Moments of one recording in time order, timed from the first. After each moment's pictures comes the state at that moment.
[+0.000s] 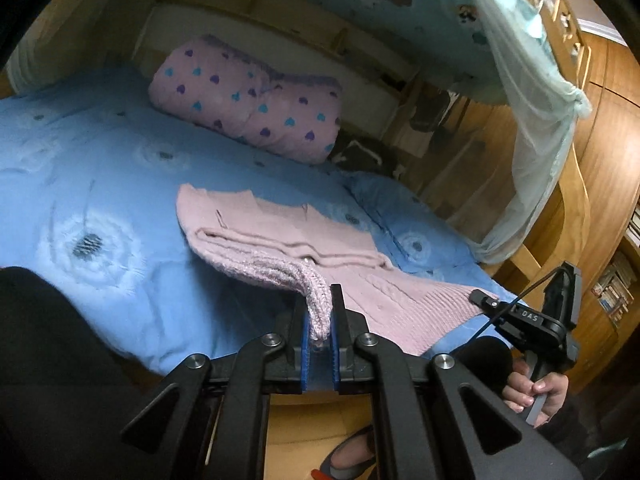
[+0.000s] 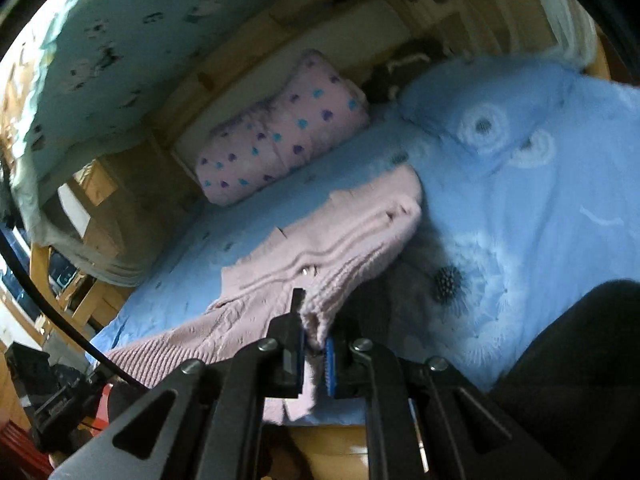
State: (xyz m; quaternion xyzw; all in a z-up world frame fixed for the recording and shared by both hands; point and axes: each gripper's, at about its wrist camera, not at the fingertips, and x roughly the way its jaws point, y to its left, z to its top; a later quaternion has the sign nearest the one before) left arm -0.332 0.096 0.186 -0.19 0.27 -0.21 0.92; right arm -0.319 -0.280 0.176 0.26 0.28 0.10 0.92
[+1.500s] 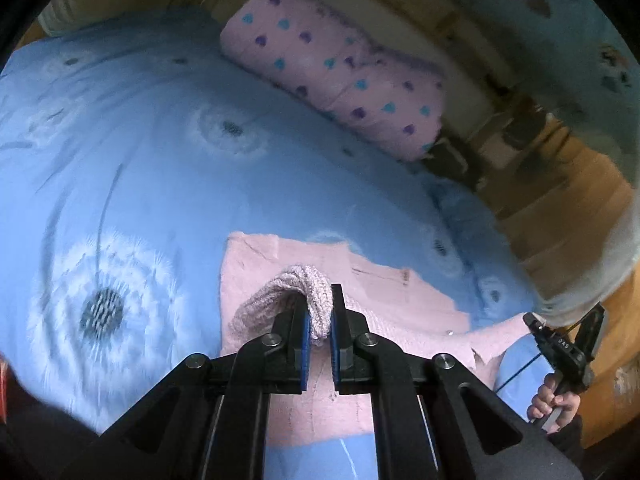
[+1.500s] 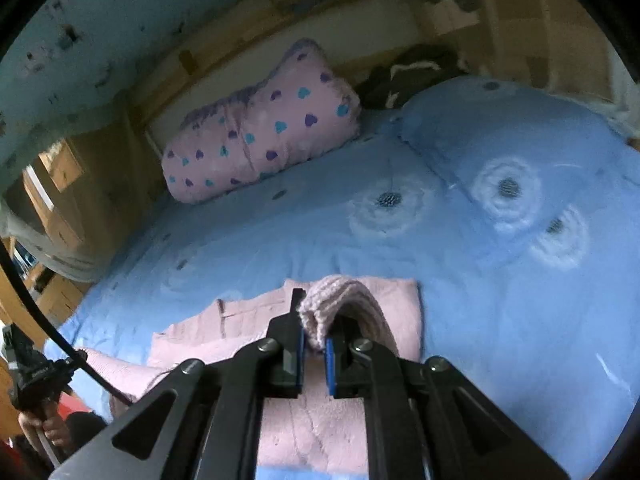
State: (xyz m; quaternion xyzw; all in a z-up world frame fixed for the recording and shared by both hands) left arm -0.124 0.163 0.152 -0.25 0.38 -0.10 0.88; right arm -0.106 -0.318 0.176 0.19 0.34 0.07 0.92
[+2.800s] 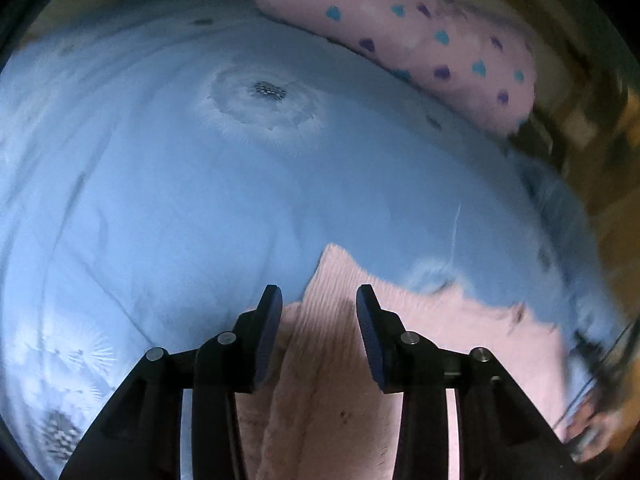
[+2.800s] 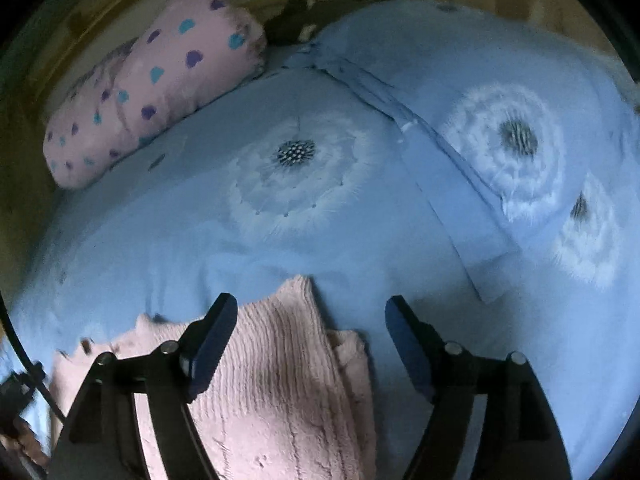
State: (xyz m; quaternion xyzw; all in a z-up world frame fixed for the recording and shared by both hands) left arm 0.014 0.140 0.074 -0.18 0.47 0.00 0.87; right arm 0.030 -0.346 0.072 0.16 0.44 -0.06 0.88
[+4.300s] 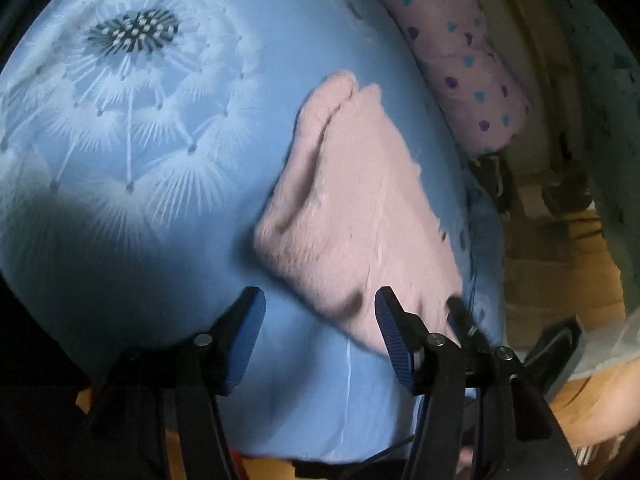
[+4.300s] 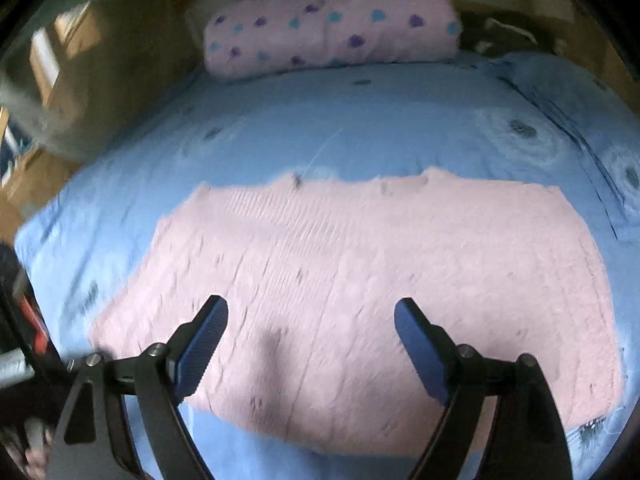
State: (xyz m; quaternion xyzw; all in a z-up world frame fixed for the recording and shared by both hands) left arm -0.176 0.170 0.034 -0.47 0.47 -0.05 0.75; right arm -0.097 -0.091 0.088 0.03 0.45 0.14 0.88
